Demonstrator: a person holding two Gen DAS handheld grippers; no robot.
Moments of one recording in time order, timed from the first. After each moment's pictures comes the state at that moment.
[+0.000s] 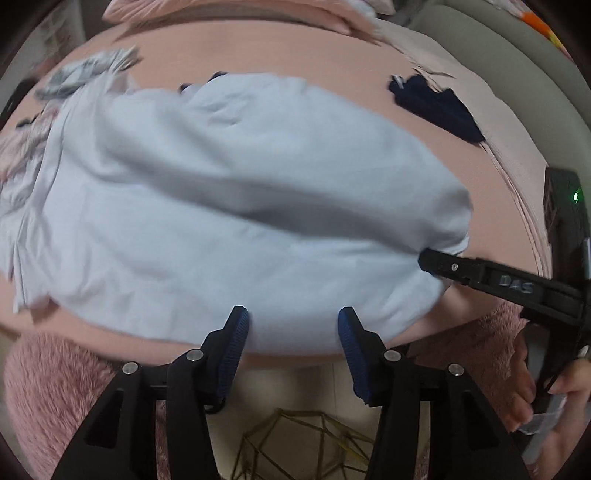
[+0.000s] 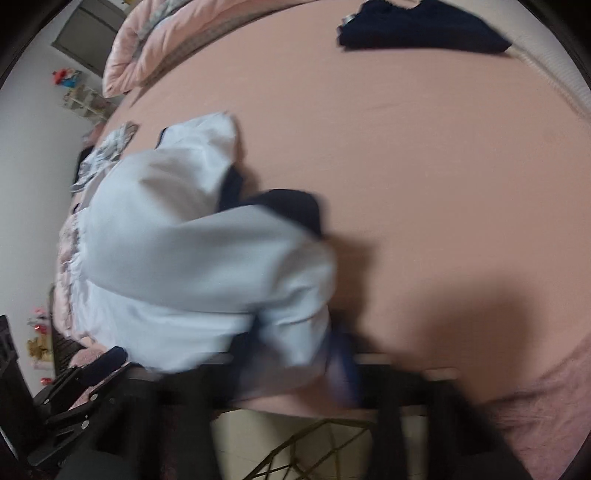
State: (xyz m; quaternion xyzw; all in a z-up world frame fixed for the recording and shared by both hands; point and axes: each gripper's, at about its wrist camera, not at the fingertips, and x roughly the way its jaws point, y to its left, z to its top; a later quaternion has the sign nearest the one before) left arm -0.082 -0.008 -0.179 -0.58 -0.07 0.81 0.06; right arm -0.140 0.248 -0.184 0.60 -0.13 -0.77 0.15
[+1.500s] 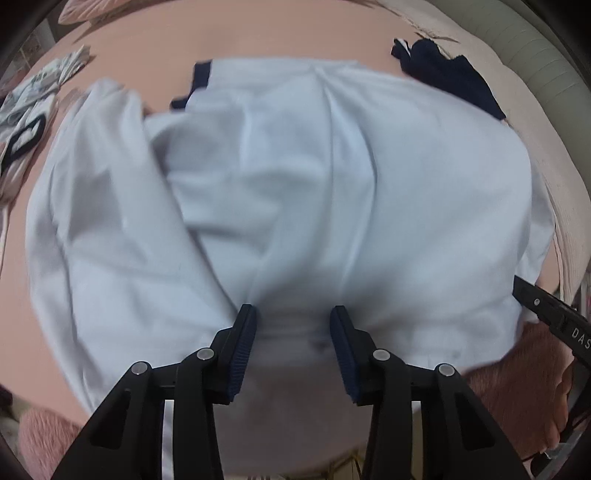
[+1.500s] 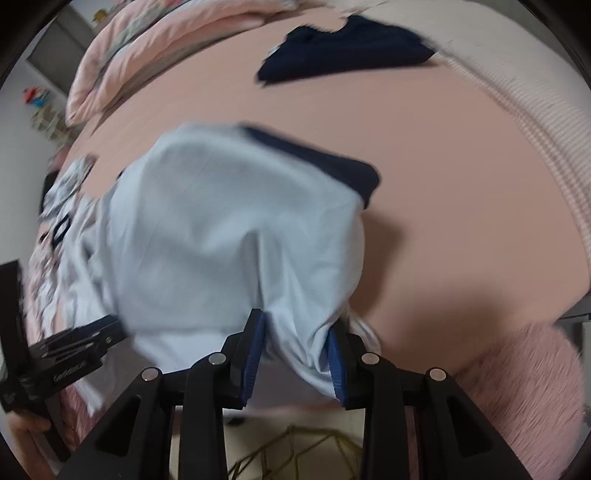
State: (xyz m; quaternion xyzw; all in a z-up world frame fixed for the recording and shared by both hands) left arm -0.144 0.033 -0.228 -0.64 -0.03 0.76 0.08; right arm -0.145 0.306 -0.174 0.61 -0.13 -0.78 0.08
